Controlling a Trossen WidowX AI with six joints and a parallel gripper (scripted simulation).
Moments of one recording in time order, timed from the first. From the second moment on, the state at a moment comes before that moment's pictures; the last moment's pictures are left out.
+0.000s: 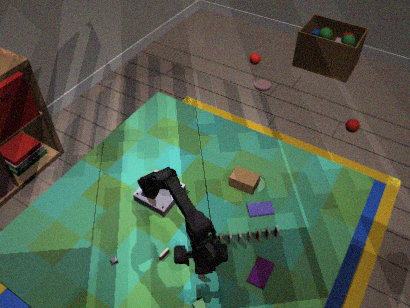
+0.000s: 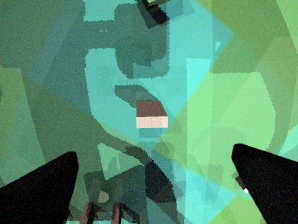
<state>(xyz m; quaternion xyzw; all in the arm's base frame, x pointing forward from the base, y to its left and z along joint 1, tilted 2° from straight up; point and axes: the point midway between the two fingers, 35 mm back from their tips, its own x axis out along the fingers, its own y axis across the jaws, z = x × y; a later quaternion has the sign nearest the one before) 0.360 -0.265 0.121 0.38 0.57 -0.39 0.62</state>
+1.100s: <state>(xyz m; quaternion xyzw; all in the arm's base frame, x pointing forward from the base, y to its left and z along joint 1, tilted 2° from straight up) 0.362 -0.268 0.045 0.38 0.57 -0.39 0.62</state>
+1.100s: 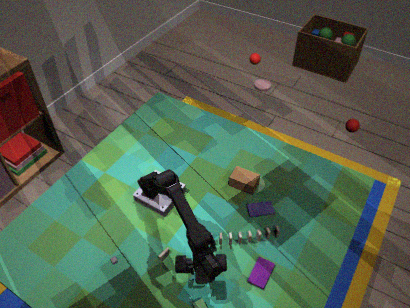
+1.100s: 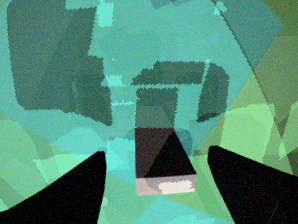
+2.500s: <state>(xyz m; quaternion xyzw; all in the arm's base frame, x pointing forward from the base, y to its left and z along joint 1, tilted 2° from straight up) 0.344 -0.201 0.166 0.16 0.67 -0.18 0.70</state>
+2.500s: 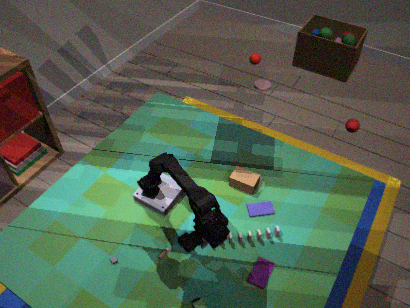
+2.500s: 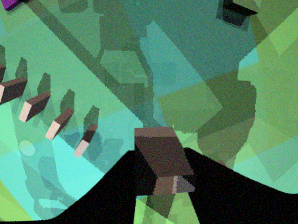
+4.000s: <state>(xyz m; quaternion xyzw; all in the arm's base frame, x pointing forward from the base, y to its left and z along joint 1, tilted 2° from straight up) 0.309 -0.129 0.070 -0.16 0.68 0.13 0.70</state>
